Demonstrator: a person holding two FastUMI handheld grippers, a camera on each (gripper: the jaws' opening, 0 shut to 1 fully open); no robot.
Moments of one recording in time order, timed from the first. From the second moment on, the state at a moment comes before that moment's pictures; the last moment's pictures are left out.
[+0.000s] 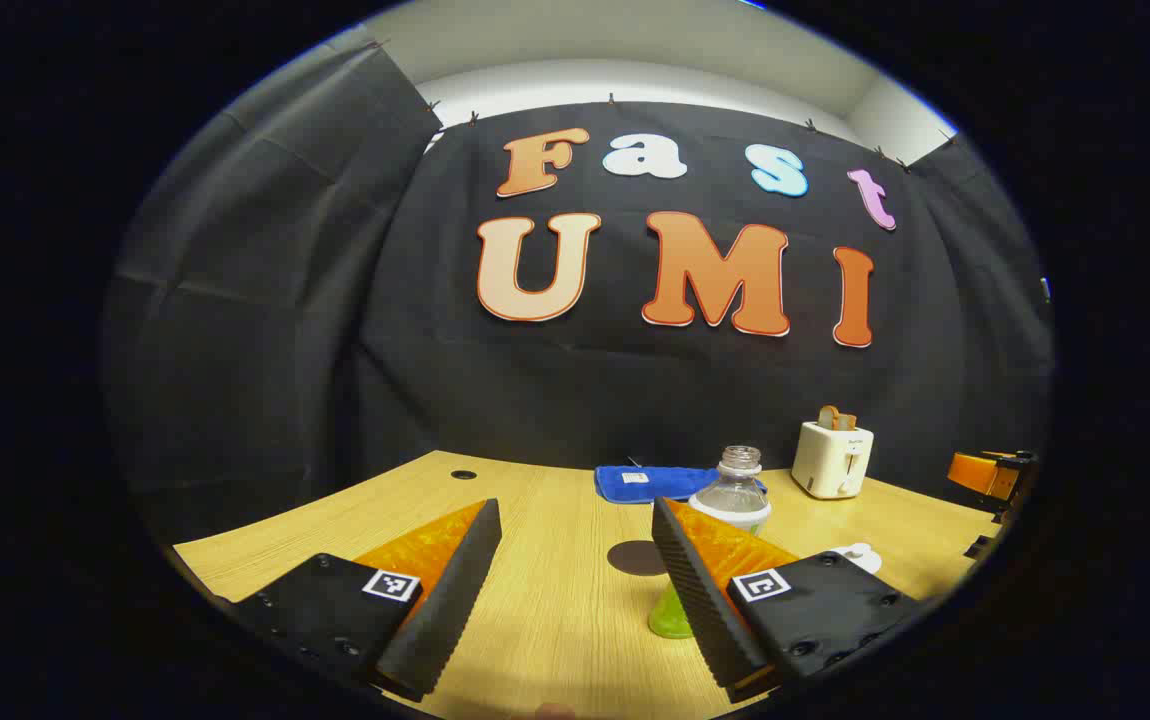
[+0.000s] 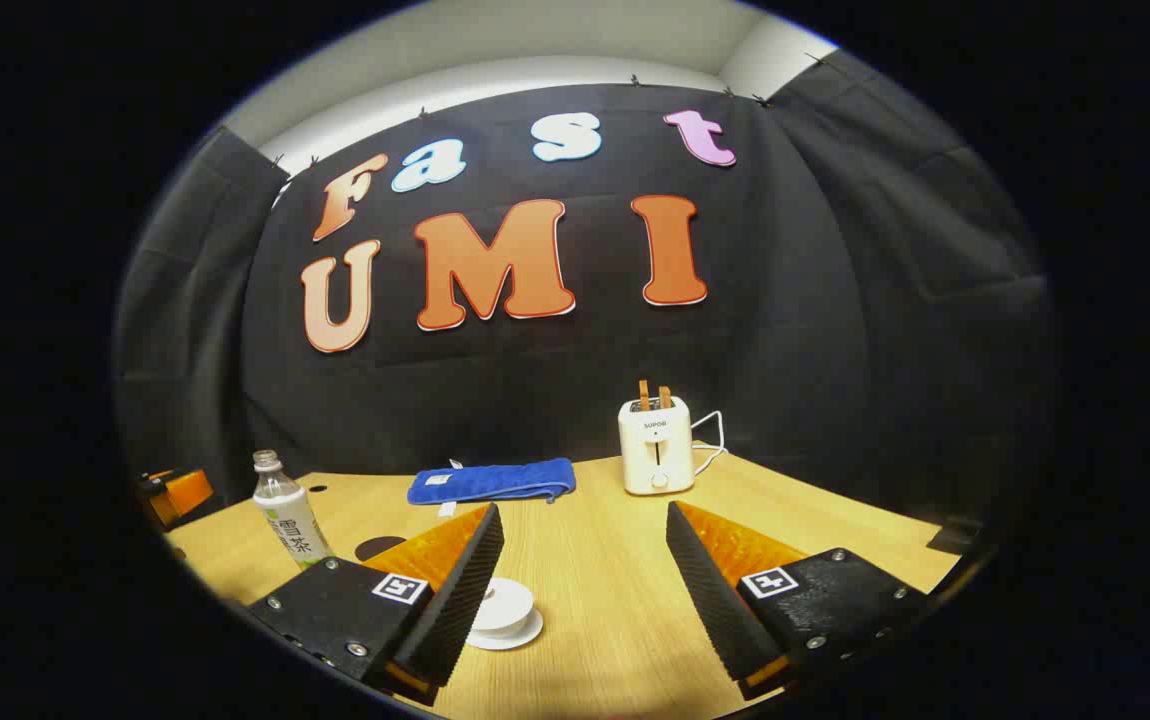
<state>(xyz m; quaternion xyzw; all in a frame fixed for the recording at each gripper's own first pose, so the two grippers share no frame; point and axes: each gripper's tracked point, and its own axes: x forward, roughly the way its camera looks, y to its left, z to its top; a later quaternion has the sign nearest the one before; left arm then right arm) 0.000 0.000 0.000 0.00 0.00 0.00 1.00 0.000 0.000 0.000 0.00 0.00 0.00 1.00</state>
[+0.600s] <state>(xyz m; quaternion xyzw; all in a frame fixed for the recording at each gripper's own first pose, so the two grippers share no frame) 0.003 0.000 -0.008 0.01 0.01 0.00 1.00 0.000 0.014 -0.009 -0.04 0.01 0.02 1.00</state>
